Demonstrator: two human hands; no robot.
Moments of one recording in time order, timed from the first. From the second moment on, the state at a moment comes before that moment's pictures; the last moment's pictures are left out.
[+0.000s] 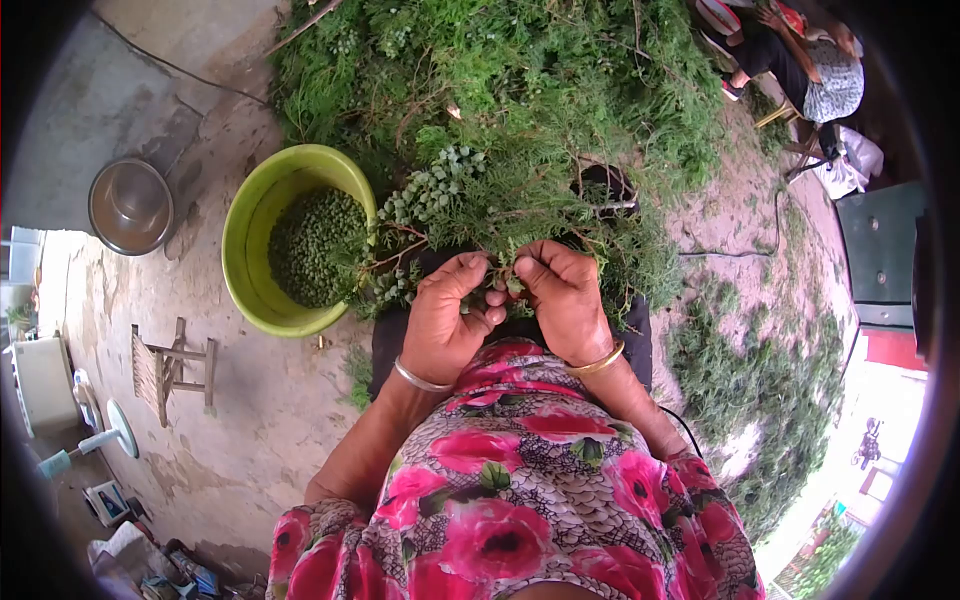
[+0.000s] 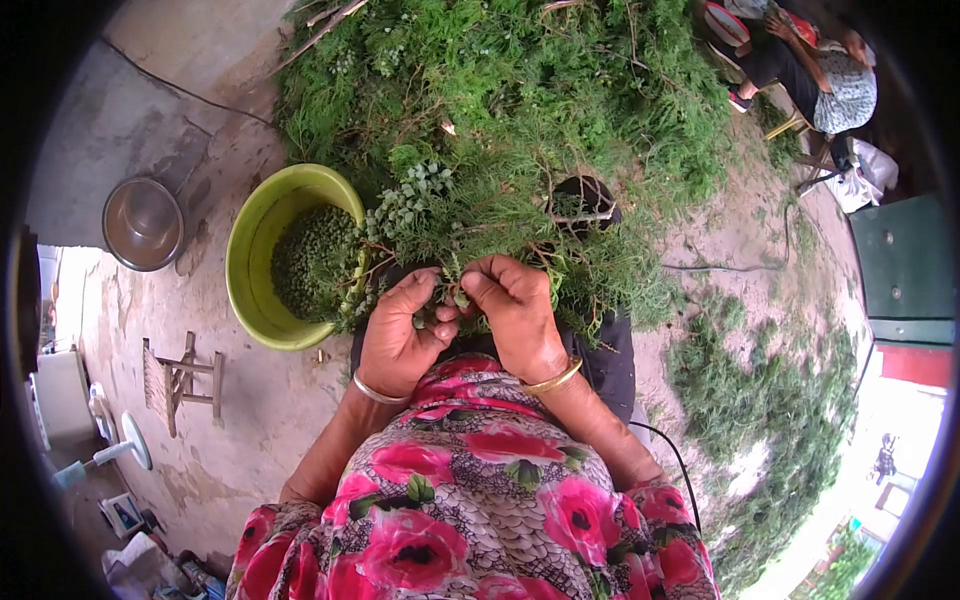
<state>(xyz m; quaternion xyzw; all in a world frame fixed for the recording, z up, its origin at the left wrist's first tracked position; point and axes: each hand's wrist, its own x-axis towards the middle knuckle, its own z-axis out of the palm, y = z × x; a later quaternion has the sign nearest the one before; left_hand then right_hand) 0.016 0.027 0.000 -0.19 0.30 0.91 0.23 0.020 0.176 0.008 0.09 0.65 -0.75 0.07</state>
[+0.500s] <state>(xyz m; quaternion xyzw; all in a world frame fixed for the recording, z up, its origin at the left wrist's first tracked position) 0.025 0.038 0.011 -0.10 0.57 0.80 0.14 0.019 0.165 0.005 0.08 0.72 -0.69 -0.01</state>
